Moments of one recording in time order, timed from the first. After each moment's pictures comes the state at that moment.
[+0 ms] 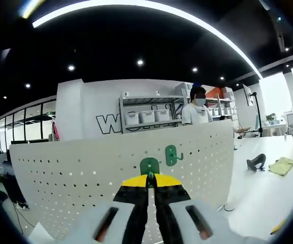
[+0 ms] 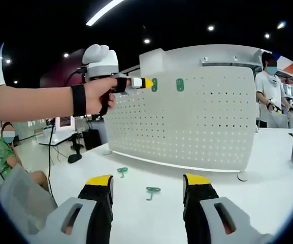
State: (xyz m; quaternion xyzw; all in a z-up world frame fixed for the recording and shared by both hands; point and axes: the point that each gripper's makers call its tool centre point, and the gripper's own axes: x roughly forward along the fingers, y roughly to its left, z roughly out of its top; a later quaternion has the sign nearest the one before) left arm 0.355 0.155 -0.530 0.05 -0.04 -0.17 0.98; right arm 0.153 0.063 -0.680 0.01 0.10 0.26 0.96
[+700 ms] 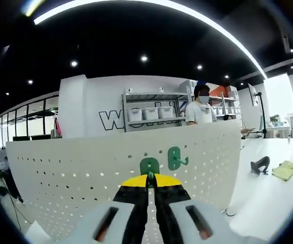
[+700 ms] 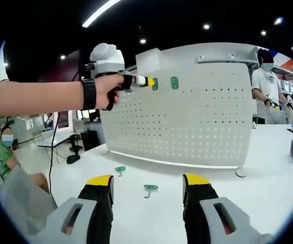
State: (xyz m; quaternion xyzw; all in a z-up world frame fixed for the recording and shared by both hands) left arm 0.372 0.144 -0.530 0.03 -0.02 -0.15 0.99; right arm 0.152 0.054 -0.687 0.02 0.10 0.25 0.96
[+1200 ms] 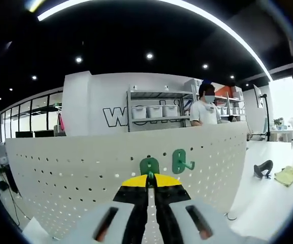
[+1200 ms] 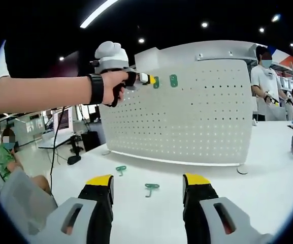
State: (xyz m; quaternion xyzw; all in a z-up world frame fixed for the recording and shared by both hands) left arm 0.386 0.142 -0.528 0.02 -0.01 -0.13 0.99; right arm 0.152 0.054 -0.689 0.03 0.10 0.25 0.96
